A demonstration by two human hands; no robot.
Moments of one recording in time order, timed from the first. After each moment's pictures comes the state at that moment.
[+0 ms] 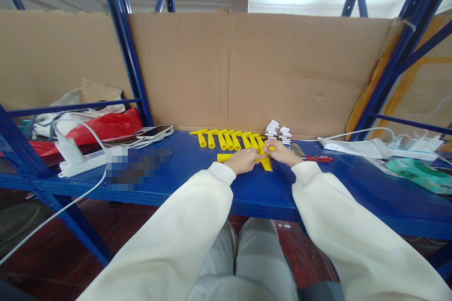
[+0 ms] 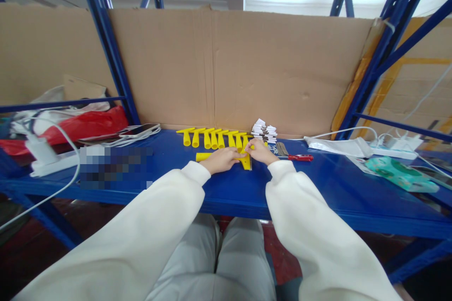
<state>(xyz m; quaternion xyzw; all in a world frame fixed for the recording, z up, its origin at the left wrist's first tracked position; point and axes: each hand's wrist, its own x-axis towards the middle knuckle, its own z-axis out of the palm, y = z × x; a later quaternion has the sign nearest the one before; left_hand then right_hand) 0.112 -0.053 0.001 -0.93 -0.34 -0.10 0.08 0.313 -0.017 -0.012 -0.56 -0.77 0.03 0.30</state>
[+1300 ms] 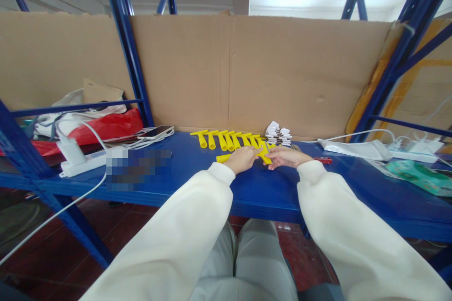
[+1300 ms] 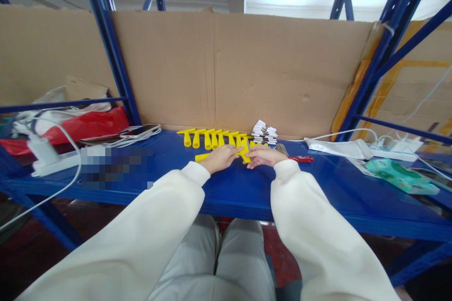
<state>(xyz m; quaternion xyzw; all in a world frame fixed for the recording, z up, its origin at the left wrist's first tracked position) 0.114 -0.042 -0.005 -0.91 -0.37 -0.18 0.09 0.320 -0.049 0.008 -0.46 -0.61 0.57 0.31</state>
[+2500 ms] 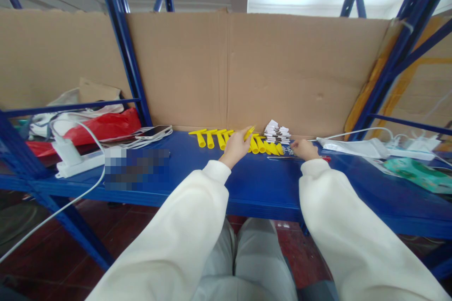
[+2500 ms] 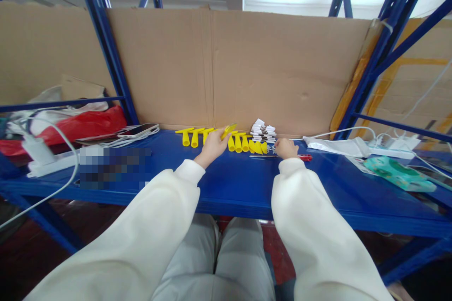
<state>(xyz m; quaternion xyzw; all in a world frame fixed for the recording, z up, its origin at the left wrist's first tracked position) 0.112 -0.042 0.023 -0.76 -0.47 -0.44 -0.07 0.375 -0.035 0.009 -0.79 -0.57 -0.03 0.21</state>
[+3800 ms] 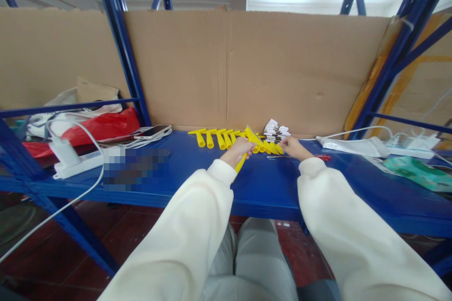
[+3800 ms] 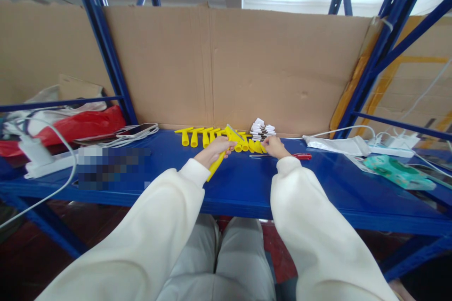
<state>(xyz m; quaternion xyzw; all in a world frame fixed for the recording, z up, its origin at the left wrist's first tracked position) 0.133 -0.050 0.031 -0.58 -0.48 -0.39 -0.52 0.361 -0.008 -0.004 -0.70 -0.66 0.02 0.29</state>
